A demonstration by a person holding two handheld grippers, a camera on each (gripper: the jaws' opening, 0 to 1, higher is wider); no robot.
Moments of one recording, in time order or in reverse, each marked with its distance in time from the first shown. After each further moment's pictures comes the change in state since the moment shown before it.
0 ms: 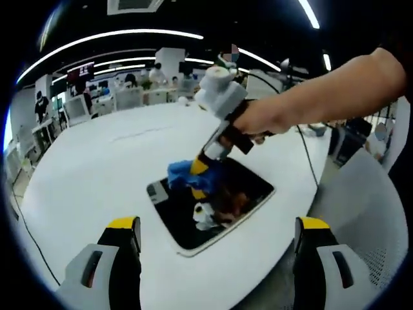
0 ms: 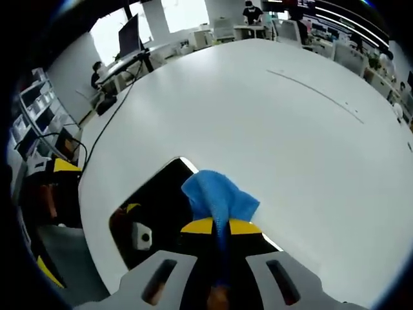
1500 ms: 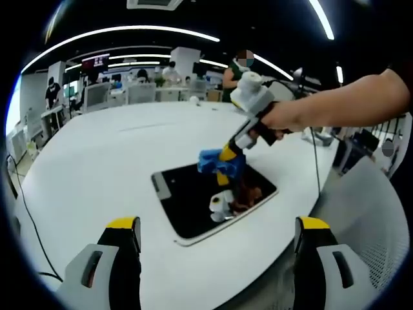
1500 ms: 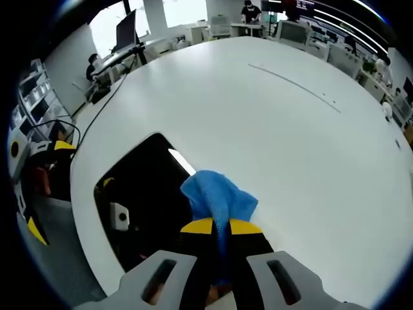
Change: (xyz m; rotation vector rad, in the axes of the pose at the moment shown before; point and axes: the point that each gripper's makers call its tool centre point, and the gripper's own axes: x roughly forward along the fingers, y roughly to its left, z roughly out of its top) left arm -0.004 -0.003 -0.012 -0.050 -0.017 0.041; right arm -0.031 -0.046 -0.040 -0.024 0.018 -0.069
